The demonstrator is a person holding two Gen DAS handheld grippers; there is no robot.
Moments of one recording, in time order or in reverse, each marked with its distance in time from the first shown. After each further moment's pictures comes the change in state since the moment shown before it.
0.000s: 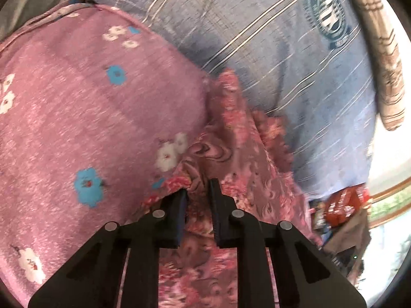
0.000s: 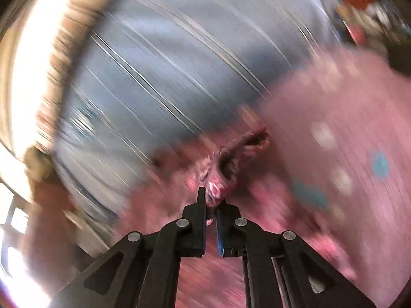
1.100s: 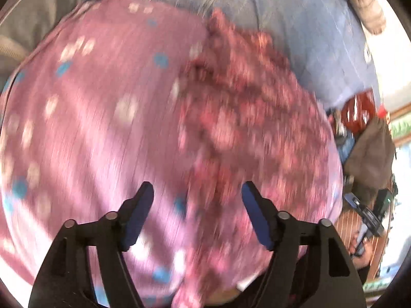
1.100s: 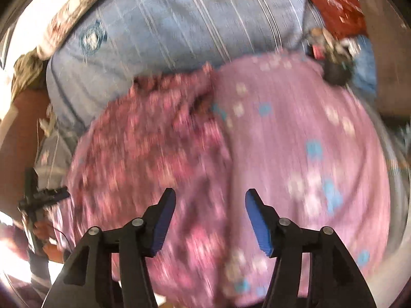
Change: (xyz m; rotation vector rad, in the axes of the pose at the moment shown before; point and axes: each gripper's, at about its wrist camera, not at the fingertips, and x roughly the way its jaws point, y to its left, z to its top) left arm -0.106 0.026 -0.102 0.293 0.270 0.140; right arm -0.145 -0.027 -0.075 -0.339 0.173 -0.191
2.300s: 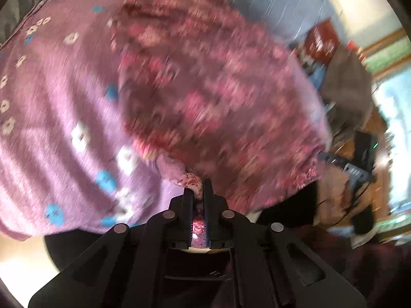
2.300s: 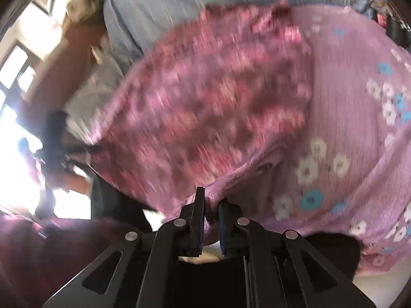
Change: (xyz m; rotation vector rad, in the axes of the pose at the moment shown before) left arm -0.012 -0.053 -0.091 0.209 0.090 -0.126; right arm 0.008 0.032 -0.096 -0.194 0.174 0.308
